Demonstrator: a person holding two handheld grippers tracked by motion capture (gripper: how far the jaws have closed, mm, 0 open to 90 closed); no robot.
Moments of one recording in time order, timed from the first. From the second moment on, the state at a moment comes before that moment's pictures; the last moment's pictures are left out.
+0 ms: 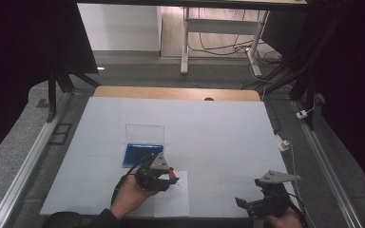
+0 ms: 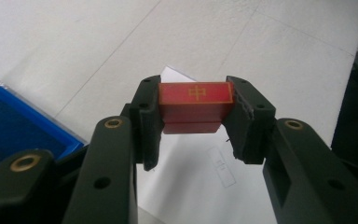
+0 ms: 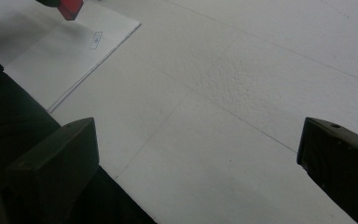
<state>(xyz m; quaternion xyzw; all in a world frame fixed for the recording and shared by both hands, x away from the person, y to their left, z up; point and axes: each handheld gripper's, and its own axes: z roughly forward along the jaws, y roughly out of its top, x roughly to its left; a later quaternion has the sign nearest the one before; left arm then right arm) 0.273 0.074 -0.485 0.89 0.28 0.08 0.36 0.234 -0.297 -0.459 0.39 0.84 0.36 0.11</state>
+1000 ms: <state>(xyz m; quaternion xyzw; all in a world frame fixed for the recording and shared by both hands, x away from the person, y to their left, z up) 0.292 0.121 -0.468 0.87 0.33 0.11 0.36 0.234 -0.296 -0.459 0.39 0.84 0.36 0.11</state>
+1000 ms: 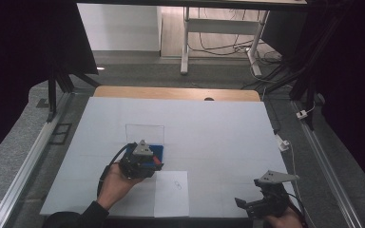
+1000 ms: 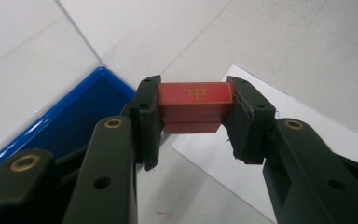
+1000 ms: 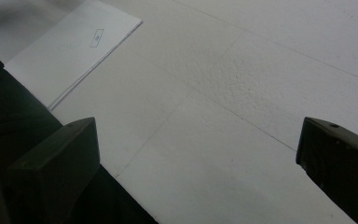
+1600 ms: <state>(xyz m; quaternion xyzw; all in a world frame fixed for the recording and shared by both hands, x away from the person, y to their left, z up) 0.309 0.153 -0.467 0.84 0.38 0.12 0.37 0.234 -0.295 -0.460 0.39 0.84 0.36 0.11</state>
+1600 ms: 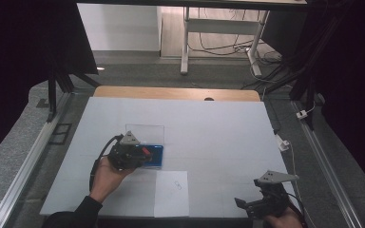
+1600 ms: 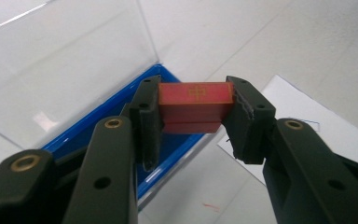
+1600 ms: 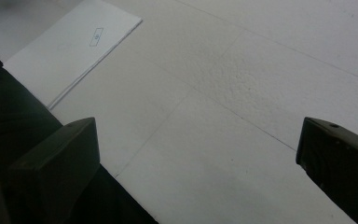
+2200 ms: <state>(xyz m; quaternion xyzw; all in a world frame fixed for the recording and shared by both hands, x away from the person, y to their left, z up) 0.330 0.167 -0.482 0.82 0.41 0.14 0.37 0.234 -0.295 -0.460 0.39 0.84 0.36 0.10</state>
